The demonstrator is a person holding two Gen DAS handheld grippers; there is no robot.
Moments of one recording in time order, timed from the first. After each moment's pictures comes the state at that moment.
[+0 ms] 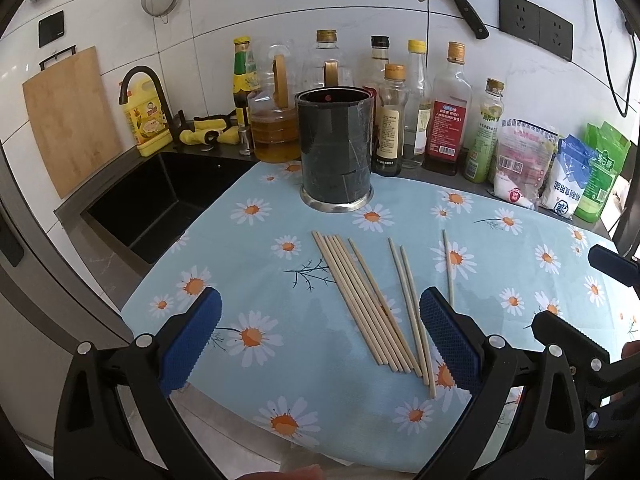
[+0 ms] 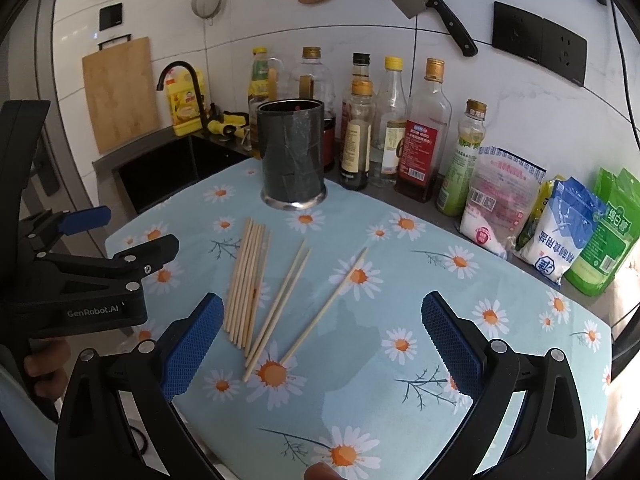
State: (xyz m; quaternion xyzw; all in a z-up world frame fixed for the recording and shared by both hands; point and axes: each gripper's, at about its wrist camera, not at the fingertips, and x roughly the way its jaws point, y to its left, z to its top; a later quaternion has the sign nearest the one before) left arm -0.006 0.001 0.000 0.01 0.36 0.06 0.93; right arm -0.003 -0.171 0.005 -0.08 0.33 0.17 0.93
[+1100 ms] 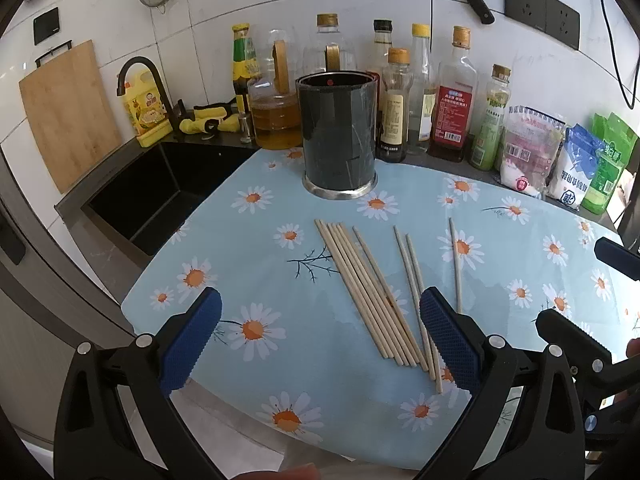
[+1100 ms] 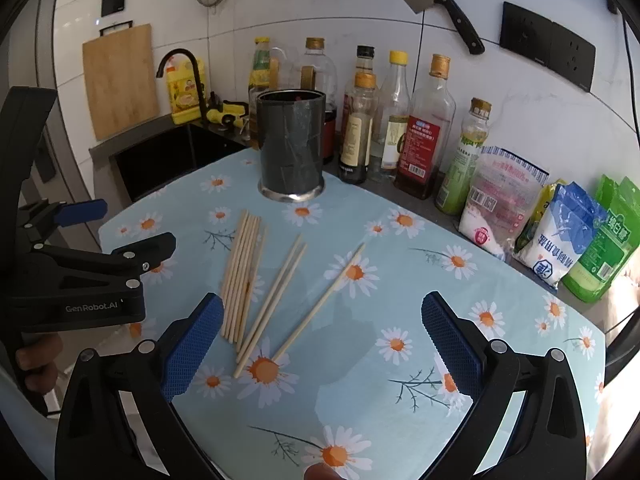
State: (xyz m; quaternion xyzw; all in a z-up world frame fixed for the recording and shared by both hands) left arm 0.004 0.000 -0.006 0.01 0.38 0.07 0.92; right arm 0.005 -0.167 0.002 -0.10 0.34 0.16 0.92
